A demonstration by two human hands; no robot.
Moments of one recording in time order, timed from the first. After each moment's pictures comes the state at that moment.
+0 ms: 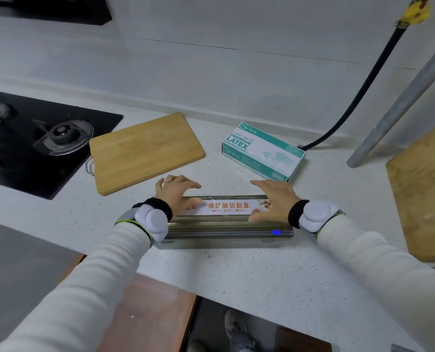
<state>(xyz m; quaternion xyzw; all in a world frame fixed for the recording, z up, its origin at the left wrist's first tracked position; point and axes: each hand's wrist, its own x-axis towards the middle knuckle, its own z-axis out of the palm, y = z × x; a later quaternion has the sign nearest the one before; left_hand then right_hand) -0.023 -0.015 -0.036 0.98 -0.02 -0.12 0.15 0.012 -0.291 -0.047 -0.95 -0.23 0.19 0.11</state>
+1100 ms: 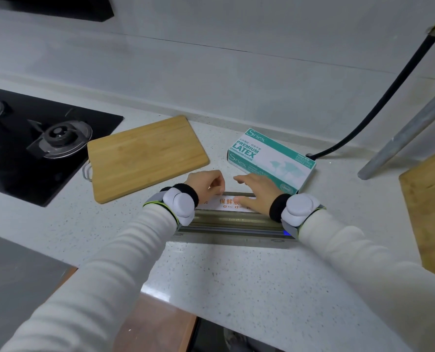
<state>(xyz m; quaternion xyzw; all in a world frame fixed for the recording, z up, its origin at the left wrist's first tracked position) 0.037 -0.045 -0.017 0.95 -0.10 -0.15 0.27 0.055 -0.230 -0.035 -0.94 -0.25 0.16 0.18</state>
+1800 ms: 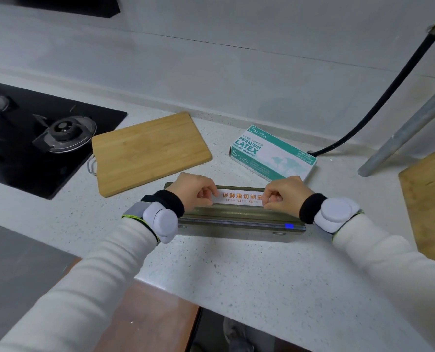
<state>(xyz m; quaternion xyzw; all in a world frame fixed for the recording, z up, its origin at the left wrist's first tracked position) 0.002 -0.017 -0.012 0.96 -0.16 -0.12 0.22 0.033 -0.274 -0.013 -0.95 -0.25 0.14 0.16</state>
